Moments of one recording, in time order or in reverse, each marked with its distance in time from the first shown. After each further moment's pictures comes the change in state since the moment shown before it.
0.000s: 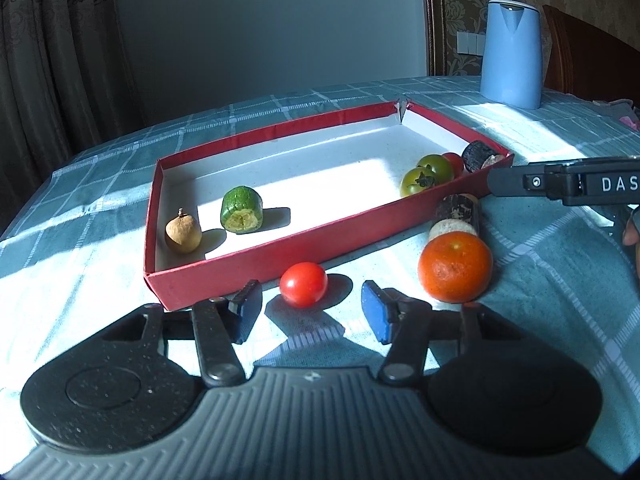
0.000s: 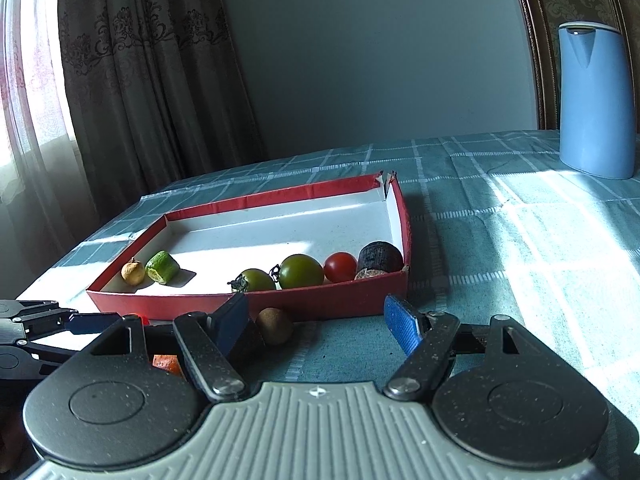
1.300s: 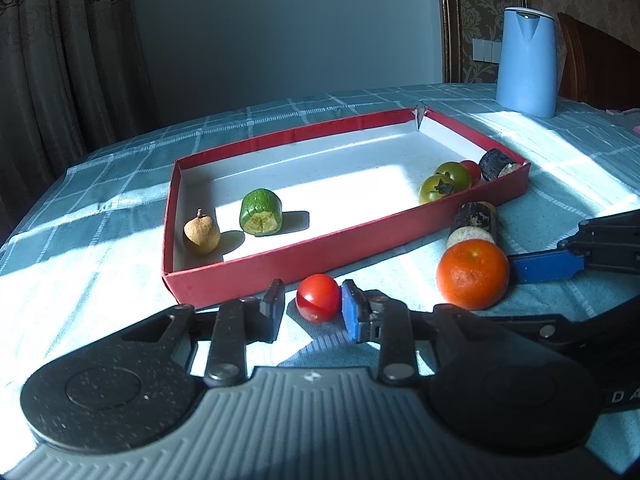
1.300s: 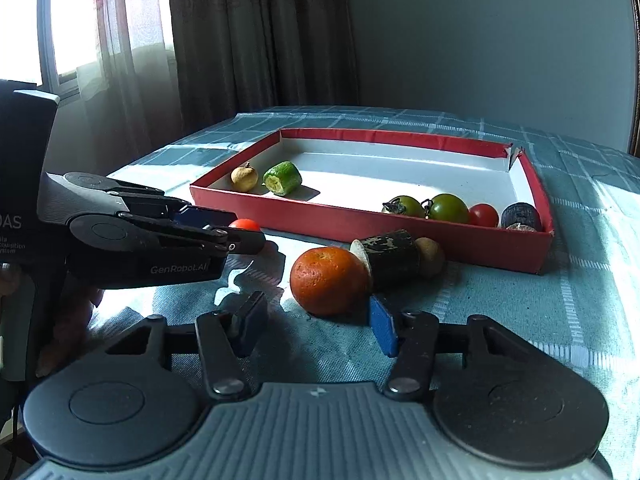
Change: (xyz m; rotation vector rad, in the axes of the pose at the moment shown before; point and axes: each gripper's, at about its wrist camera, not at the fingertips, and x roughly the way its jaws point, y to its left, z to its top) left arm -0.003 0.007 -0.001 -0.029 -0.013 0.041; right arm 0.001 0.073 -0.031 -0.248 0.156 0.185
